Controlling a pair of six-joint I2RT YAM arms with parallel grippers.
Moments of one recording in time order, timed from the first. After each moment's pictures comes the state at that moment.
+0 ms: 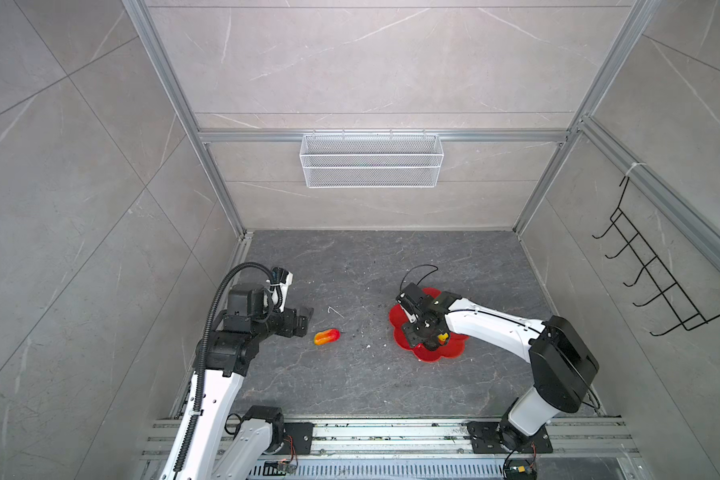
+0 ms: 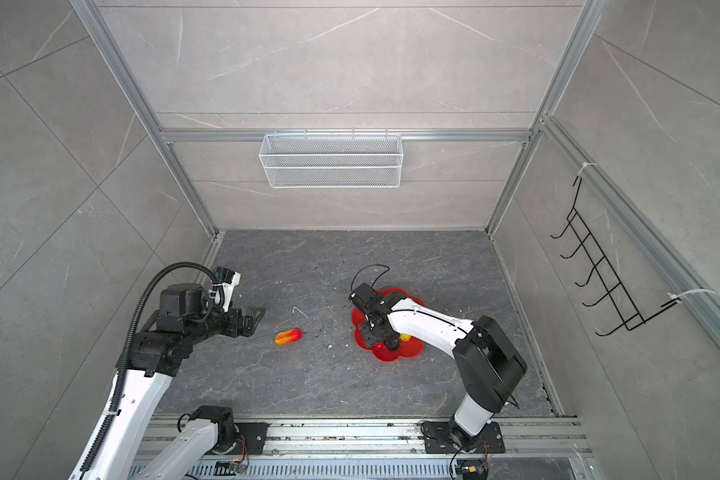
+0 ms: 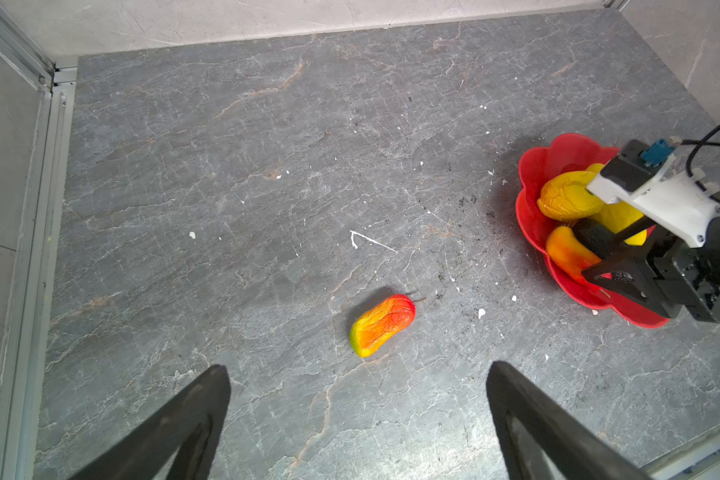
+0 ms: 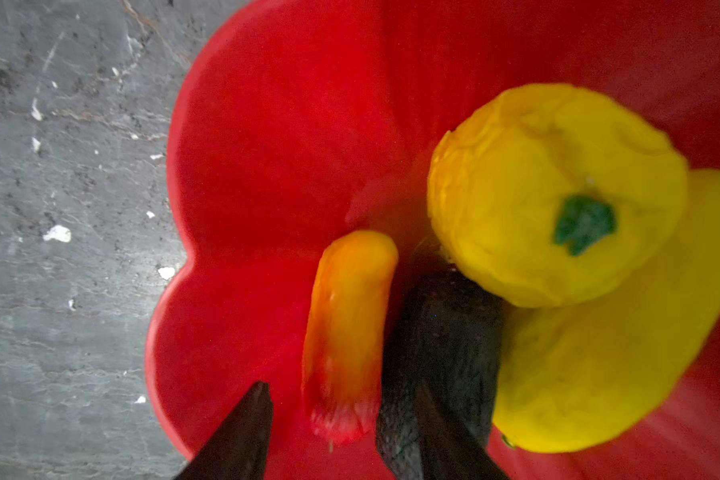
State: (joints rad) left arm -0.13 0.82 0.98 -0.88 0.22 0.06; right arm 0.75 1.66 1.14 -0.80 0.12 0.29
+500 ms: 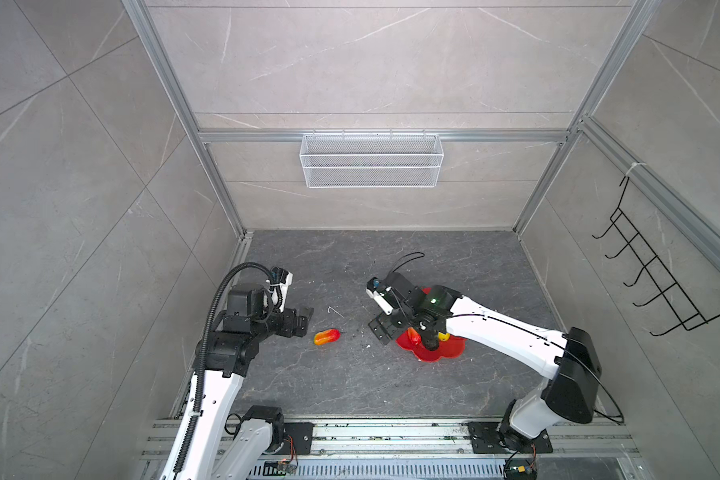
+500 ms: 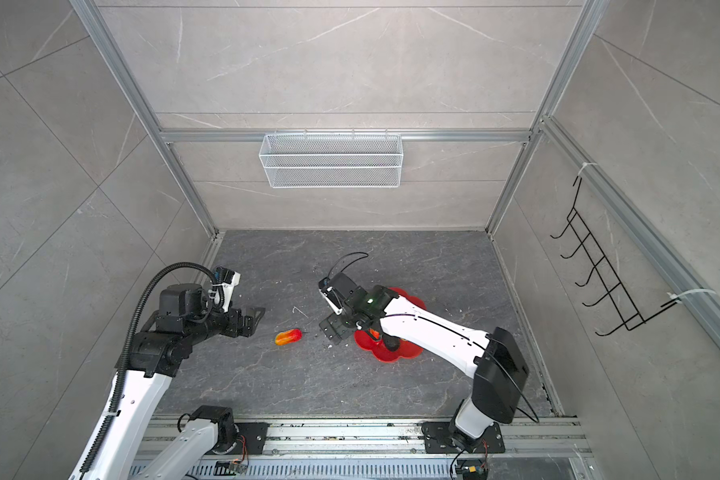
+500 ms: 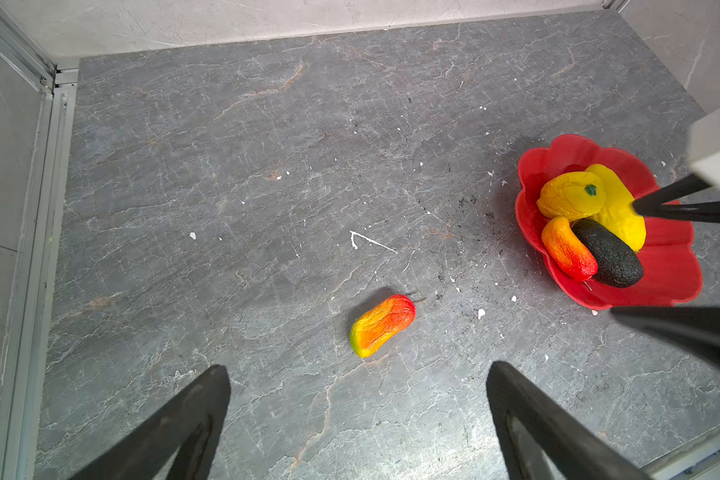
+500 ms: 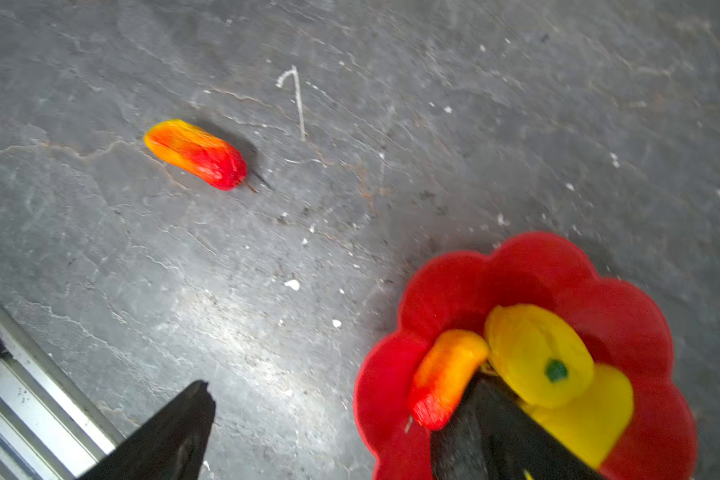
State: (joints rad) left arm -0.13 0.81 0.98 -0.88 0.22 0.06; right arm 0.94 1.67 1.43 -0.80 0.11 0.10
